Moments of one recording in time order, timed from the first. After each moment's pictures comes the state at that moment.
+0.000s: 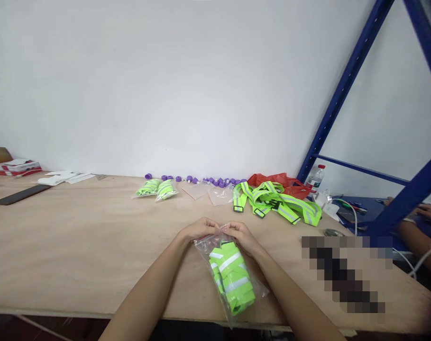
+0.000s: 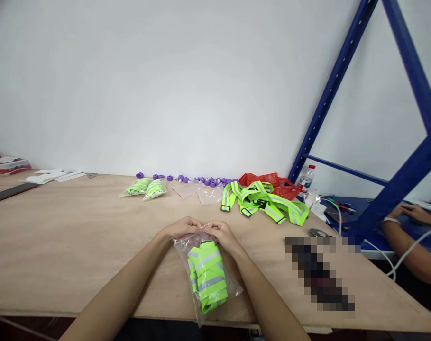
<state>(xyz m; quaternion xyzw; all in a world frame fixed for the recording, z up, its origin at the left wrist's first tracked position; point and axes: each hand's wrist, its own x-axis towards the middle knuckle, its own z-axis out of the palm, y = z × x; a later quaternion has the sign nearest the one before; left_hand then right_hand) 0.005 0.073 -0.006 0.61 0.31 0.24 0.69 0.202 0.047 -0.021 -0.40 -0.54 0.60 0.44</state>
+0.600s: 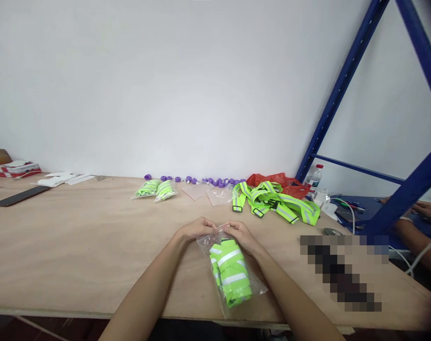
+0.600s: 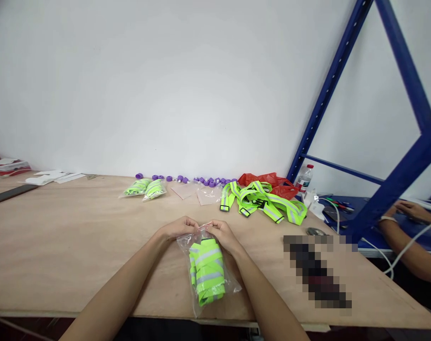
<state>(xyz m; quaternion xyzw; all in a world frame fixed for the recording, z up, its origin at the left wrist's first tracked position) 0.000 0.075 -0.006 0.62 0.32 0.25 0.67 0.205 0.045 -0.016 -0.40 -0.56 0.58 0.44</state>
